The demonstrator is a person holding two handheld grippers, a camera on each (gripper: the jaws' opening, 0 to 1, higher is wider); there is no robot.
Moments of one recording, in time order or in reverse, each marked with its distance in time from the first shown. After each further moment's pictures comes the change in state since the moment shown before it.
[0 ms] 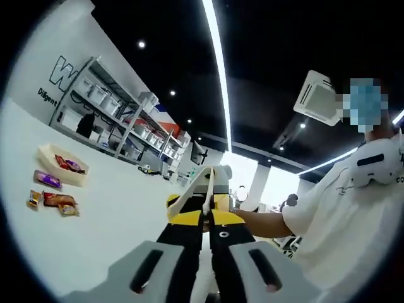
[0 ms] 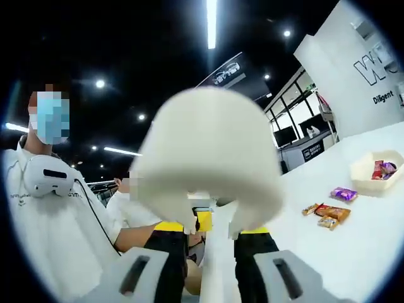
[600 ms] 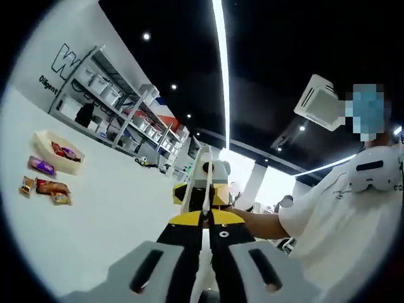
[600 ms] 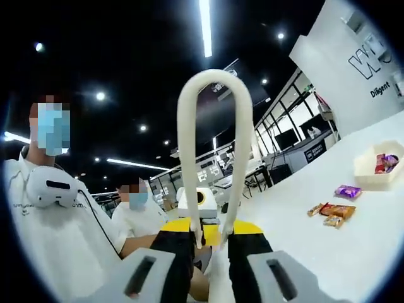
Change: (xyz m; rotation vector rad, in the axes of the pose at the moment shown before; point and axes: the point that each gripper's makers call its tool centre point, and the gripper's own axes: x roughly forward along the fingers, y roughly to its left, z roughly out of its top) left arm 0.007 0.003 -0.011 -0.036 0.038 0.006; right arm 0.000 0.006 0.003 0.027 -0.037 0.009
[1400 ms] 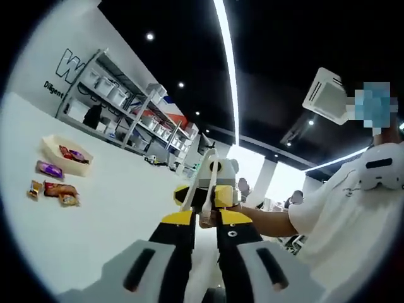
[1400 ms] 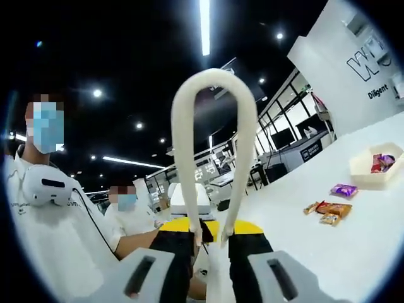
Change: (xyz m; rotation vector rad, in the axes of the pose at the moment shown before) left arm 0.006 -0.001 -0.003 0.058 0.031 0.051; right arm 0.002 -0.003 -0.002 -0.002 0.012 -0.029
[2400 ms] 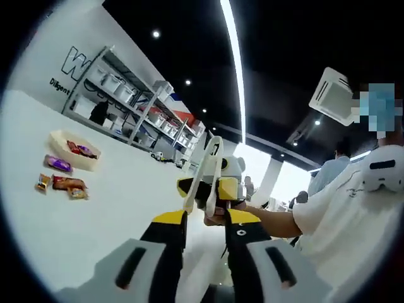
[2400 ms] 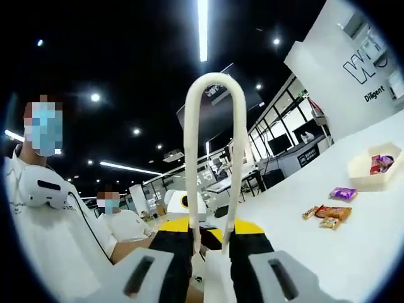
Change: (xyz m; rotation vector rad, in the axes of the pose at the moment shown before) left arm -0.021 0.020 -0.002 -0.053 0.017 0.129; right arm 0.000 -0.009 0.008 0.001 -0.061 -0.033
